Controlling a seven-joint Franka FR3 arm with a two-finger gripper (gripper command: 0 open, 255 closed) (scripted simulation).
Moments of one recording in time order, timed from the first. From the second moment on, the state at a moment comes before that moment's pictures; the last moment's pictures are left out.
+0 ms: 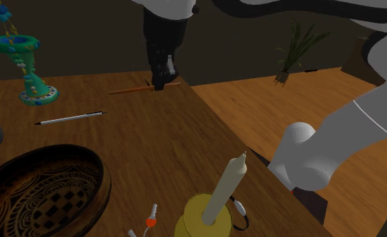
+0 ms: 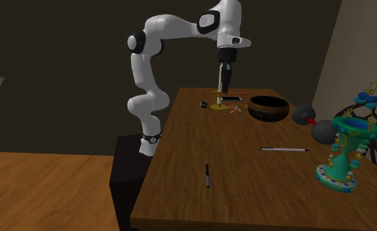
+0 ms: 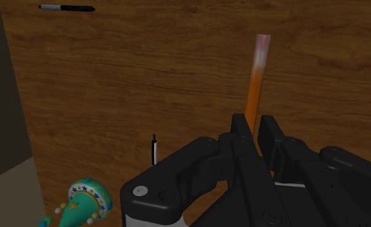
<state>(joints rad) 0.35 -0.34 0.36 -1.88 -0.09 1.66 -0.54</state>
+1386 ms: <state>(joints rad) 0.67 0.36 0.68 -1.09 -0.46 1.35 -0.03</state>
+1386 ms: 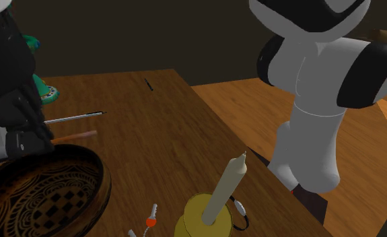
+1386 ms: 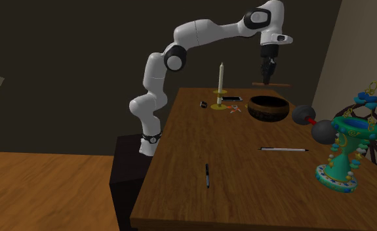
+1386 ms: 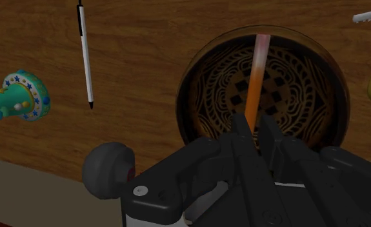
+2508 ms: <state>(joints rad) 0.58 0.27 0.68 -1.40 -0.40 1.59 0.01</state>
